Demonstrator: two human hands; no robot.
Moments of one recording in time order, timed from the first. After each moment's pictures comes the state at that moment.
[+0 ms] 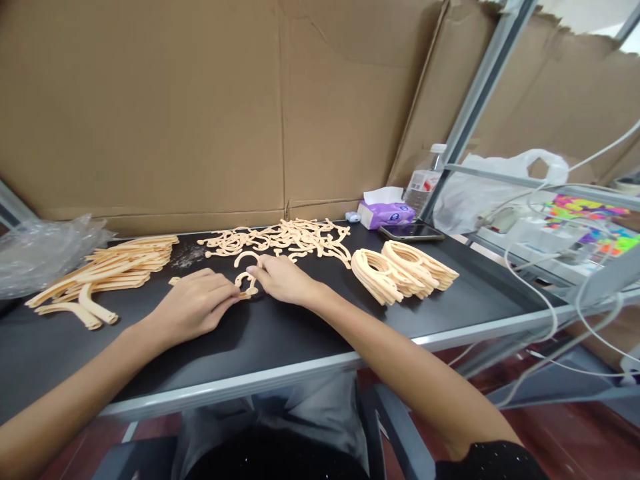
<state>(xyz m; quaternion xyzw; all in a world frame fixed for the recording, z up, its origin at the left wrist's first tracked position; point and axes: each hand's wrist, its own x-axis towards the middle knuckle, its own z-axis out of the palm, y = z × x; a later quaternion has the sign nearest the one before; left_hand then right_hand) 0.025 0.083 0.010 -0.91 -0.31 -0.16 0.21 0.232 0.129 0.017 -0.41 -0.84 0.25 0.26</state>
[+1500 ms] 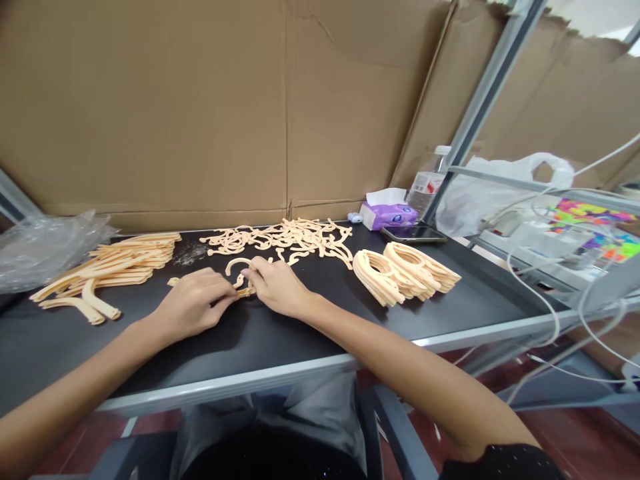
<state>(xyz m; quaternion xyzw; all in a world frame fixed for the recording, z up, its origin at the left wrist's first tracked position) 0.021 0.085 0.005 -0.91 -0.34 -0.21 0.15 0.221 0.122 -0.002 -0.37 -0.84 0.19 0.34</state>
